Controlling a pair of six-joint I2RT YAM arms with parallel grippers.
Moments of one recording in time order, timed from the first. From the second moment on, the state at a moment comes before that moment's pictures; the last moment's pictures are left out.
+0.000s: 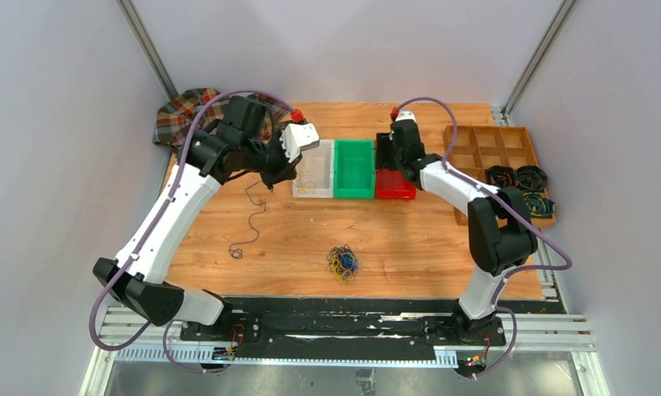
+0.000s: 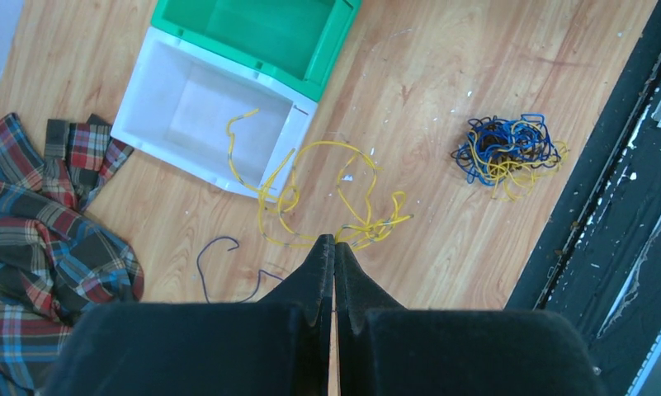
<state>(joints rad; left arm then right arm) -0.47 1.40 1.65 -1.07 0.42 0.59 0.40 1.75 1.22 -0.07 0.19 0.22</state>
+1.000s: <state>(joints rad) -0.46 1.38 1.60 -1.00 0.52 0.56 0.69 1.76 1.24 -0.14 0.23 0.32</state>
